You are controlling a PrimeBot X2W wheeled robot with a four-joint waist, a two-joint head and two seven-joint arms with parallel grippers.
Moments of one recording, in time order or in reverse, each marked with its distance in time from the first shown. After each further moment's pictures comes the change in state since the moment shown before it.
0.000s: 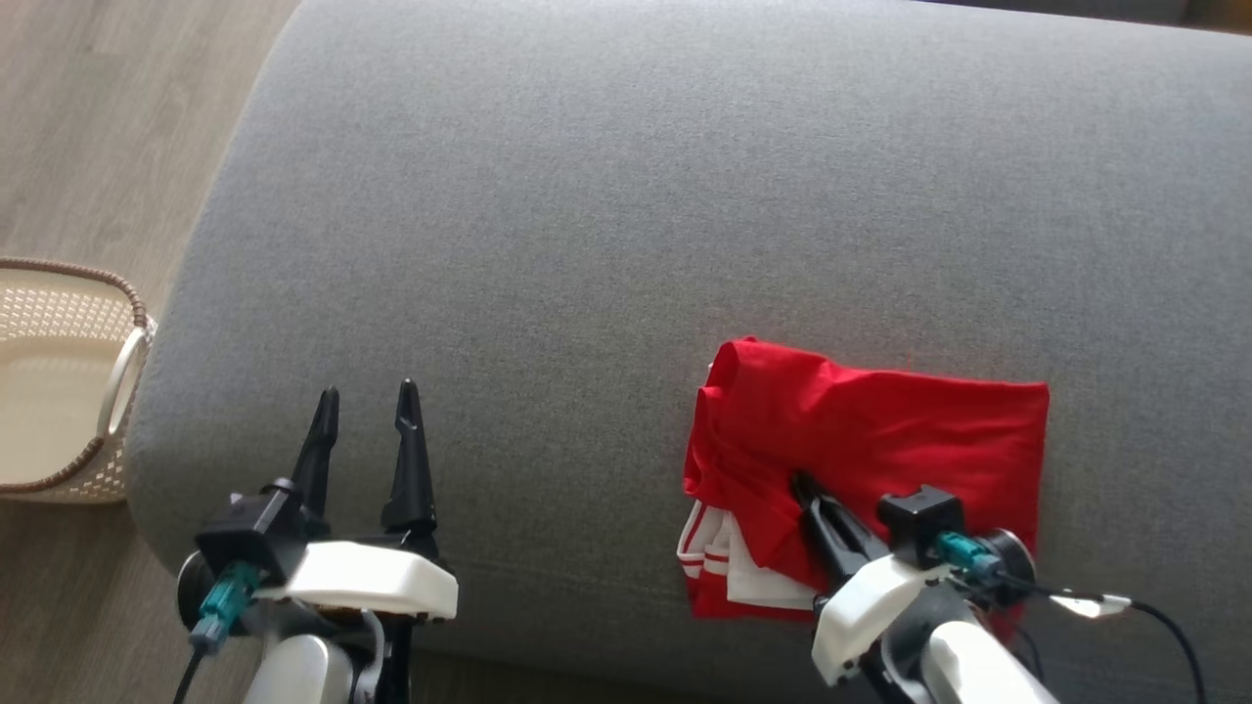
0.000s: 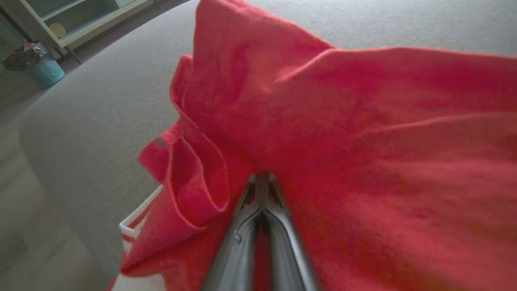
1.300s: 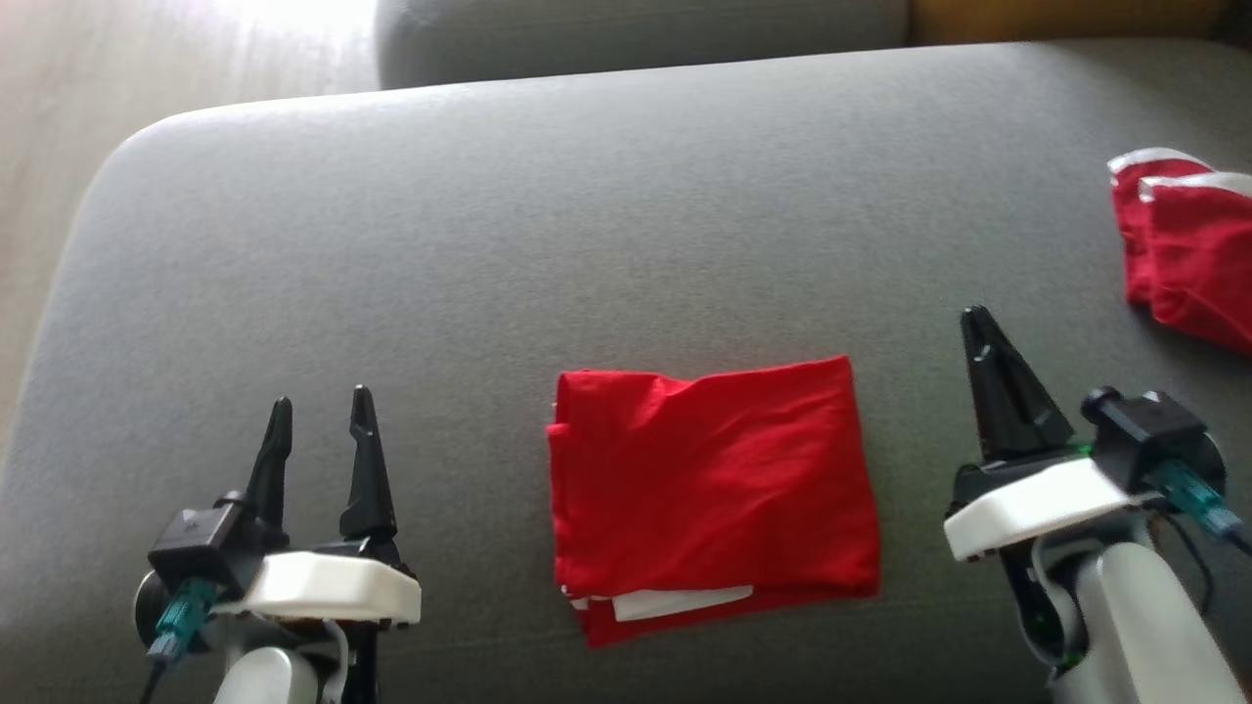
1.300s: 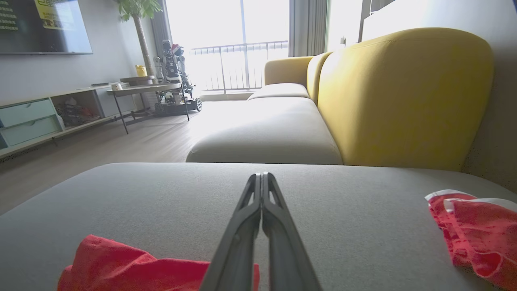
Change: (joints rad) left arm 0.031 0.000 0.072 -0.024 0.012 -0.013 0.000; right arm 0.045 -0.067 -0.265 -0.437 -0.004 0.000 0.032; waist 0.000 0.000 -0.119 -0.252
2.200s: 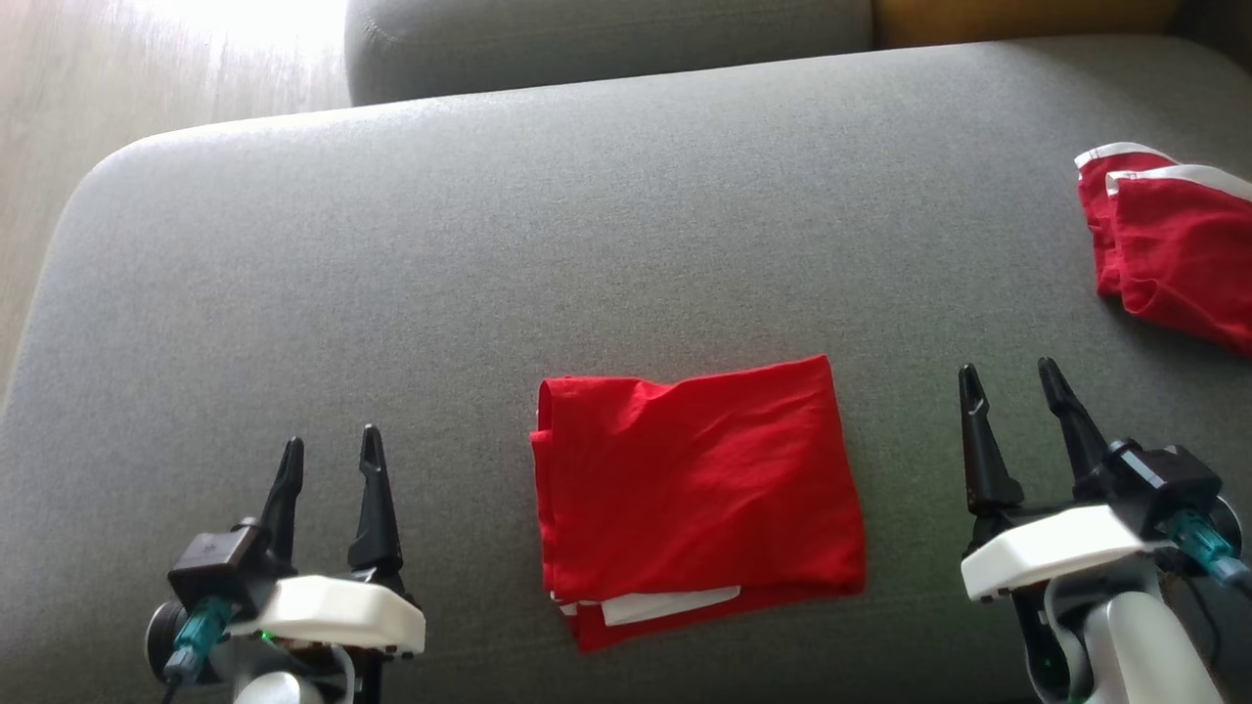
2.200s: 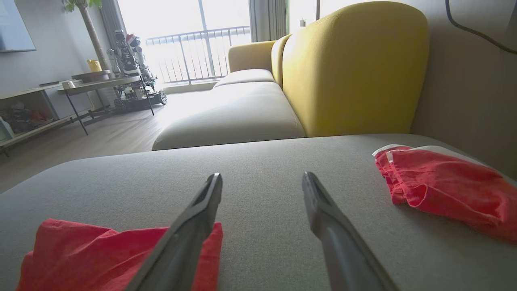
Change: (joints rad) left arm 0.024 0.000 -0.003 0.066 -0.001 -0.003 0.000; right arm 0.089 0.058 -0.108 0.019 -0.038 0.000 -0.015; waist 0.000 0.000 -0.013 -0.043
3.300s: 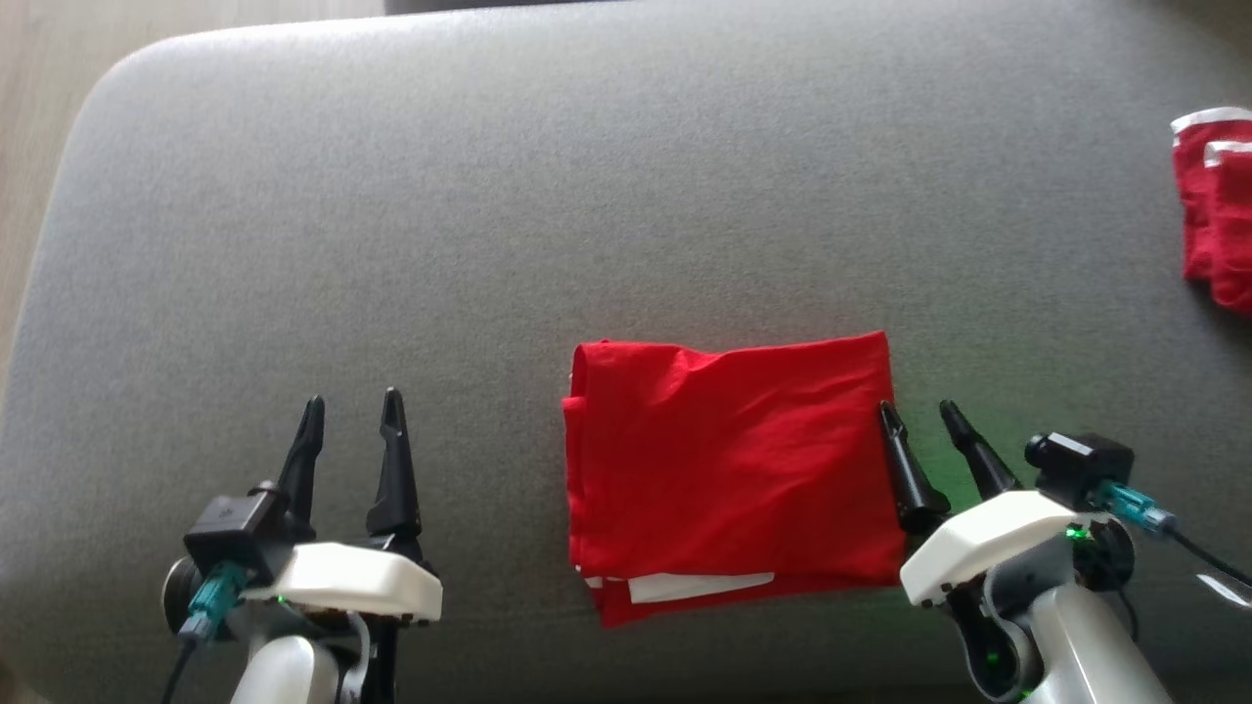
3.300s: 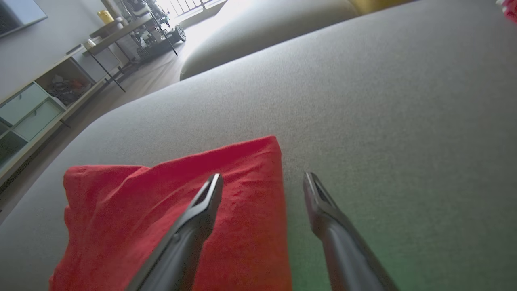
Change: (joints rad) left arm -0.056 0.000 -0.031 0.000 0.000 -0.004 0.000; right arm -0.063 0.005 0.119 0.155 0.243 0.000 0.132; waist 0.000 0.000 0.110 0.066
